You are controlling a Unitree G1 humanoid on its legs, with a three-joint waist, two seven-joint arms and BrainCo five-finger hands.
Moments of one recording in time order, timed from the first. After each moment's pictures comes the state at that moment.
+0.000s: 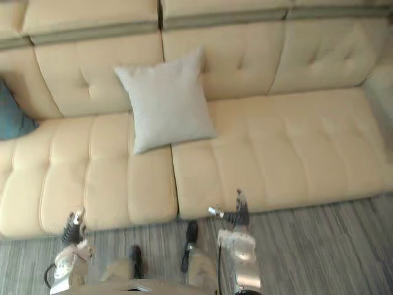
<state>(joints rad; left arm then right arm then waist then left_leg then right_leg) 0.18 -0.04 0.31 0.64 -0.28 -0.15 0.11 0.19 -0.04 -0.13 0.41 -0.01 -0.13 -0.17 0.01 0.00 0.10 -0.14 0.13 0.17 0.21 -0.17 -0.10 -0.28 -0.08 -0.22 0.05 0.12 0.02</state>
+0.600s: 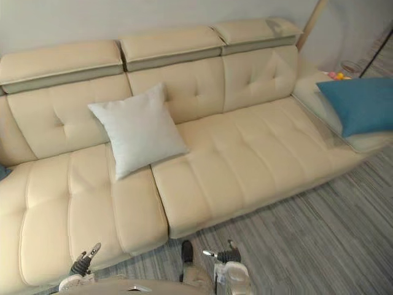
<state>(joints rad) 0.12 0.03 0.30 0.94 -0.06 -0.09 0.08 0.04 -0.06 -0.21 0.85 -0.08 -0.04 -0.13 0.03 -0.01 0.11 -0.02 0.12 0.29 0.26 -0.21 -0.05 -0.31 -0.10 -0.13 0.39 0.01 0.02</state>
